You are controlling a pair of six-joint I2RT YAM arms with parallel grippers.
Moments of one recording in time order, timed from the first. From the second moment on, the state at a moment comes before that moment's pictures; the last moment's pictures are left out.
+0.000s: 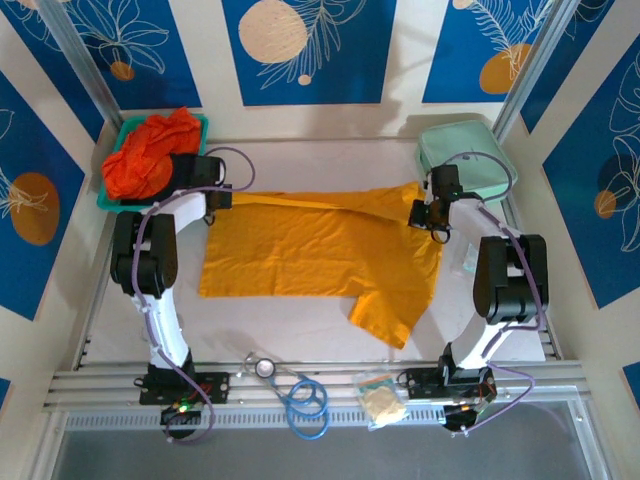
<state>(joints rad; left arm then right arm) -0.11 1.99 1.33 -0.20 -0.19 -0.02 0.03 1.71 1.13 -0.52 -0.08 0.24</state>
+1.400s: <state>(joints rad) -0.22 1.11 1.03 -0.62 0.01 -0.18 0.14 2.25 1.83 -0.77 -0.31 0.03</state>
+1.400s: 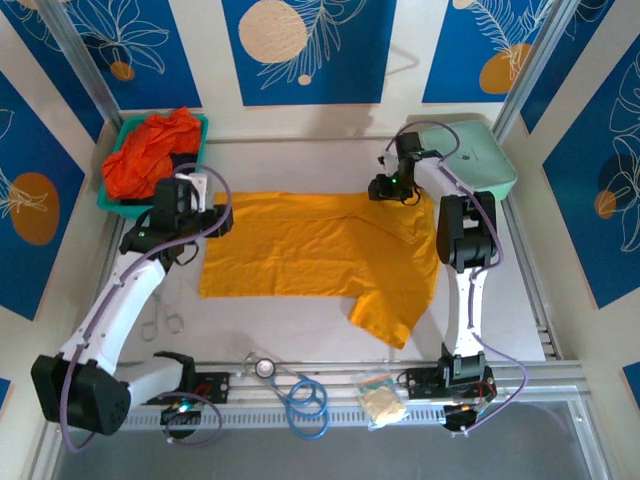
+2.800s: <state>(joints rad) -0.22 1.06 1.00 -0.65 0.02 -0.25 0.17 2.23 1.81 -0.83 -0.31 0.12</state>
